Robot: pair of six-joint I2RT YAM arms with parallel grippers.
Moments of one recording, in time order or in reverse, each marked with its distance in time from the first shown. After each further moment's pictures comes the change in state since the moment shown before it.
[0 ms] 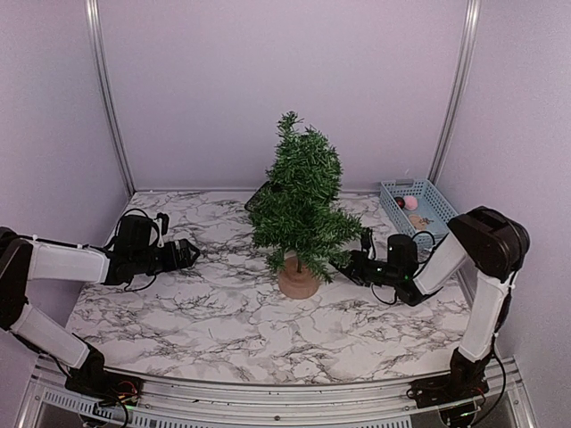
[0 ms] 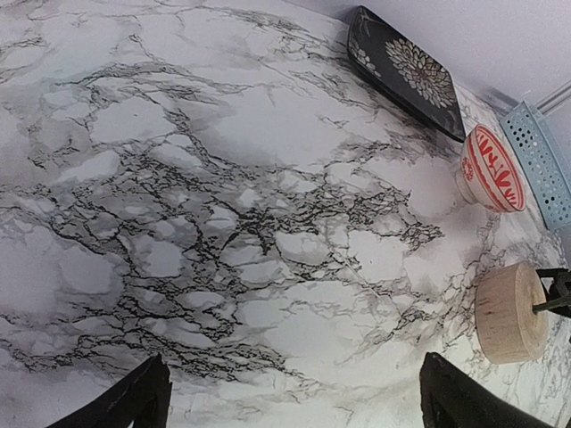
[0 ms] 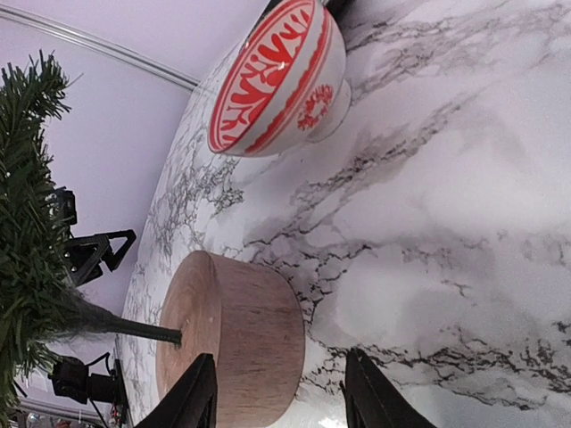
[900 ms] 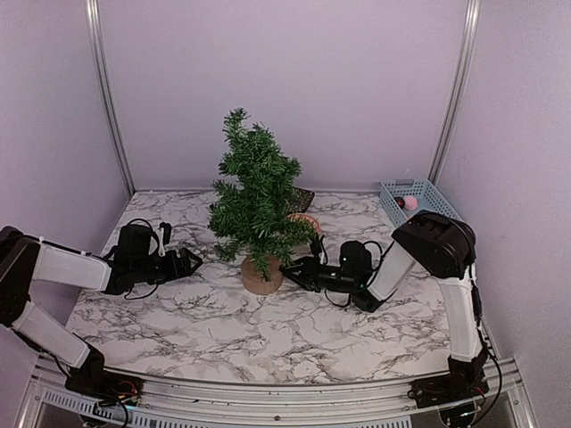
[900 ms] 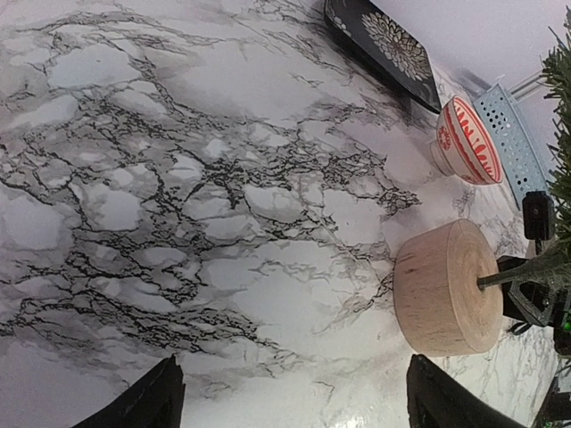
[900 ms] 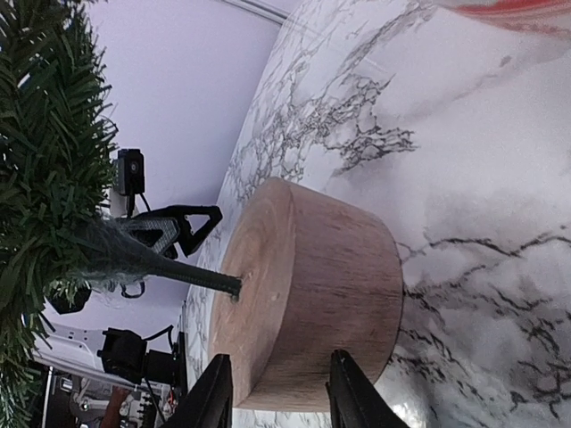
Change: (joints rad) left arm 0.000 0.024 -0.079 0.115 0.109 -0.050; right arm 0.260 0.321 0.291 0.212 -0.020 0.231
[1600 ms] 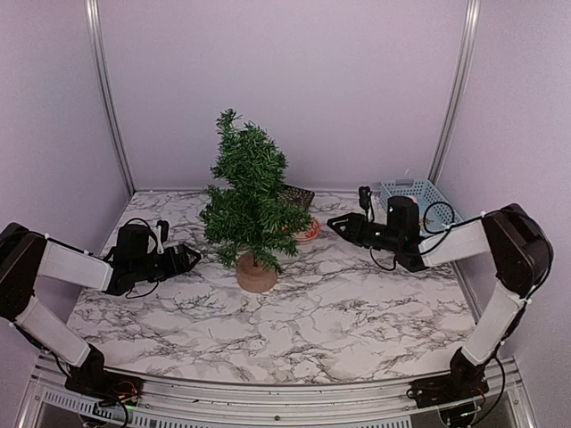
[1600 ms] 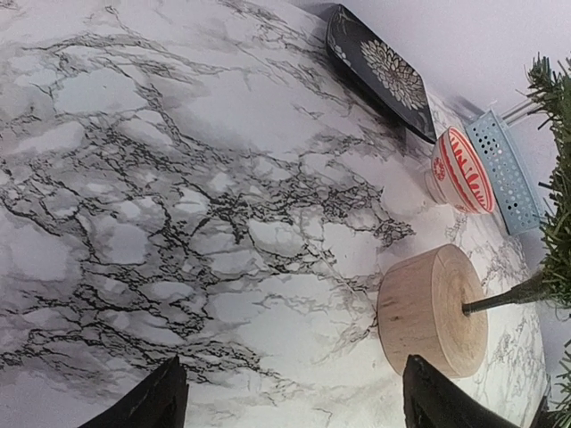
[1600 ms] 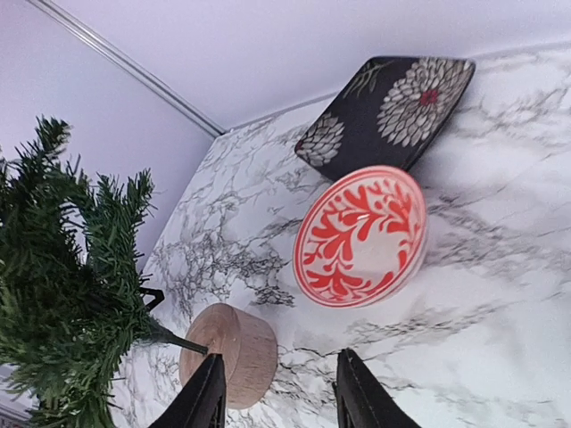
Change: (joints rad) left arm 0.025 0.045 -0.016 0.112 0.024 -0.036; right arm -0.246 -0.472 -0.056 -0.518 0.084 -0.356
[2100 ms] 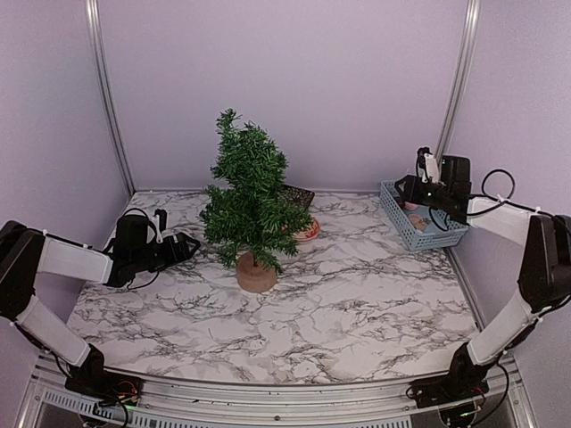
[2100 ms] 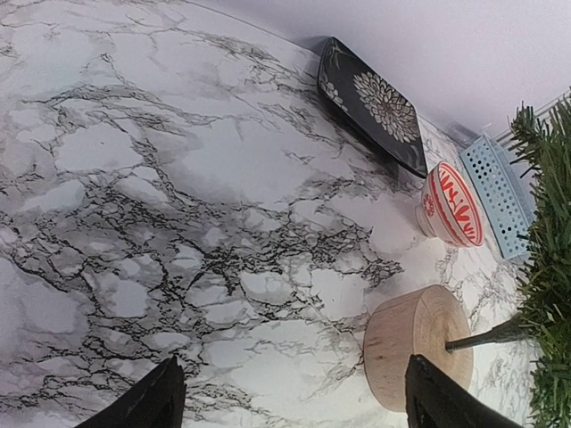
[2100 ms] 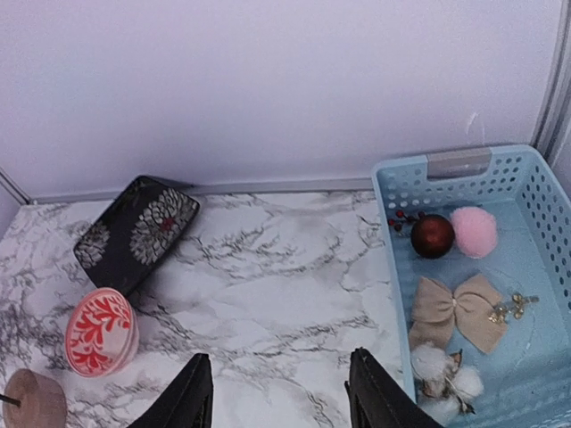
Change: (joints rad) left arm 0.022 0.002 0.068 -0.004 -0.023 -0.001; right arm -0.378 -0.213 0.291 -0.619 0.204 -0.510
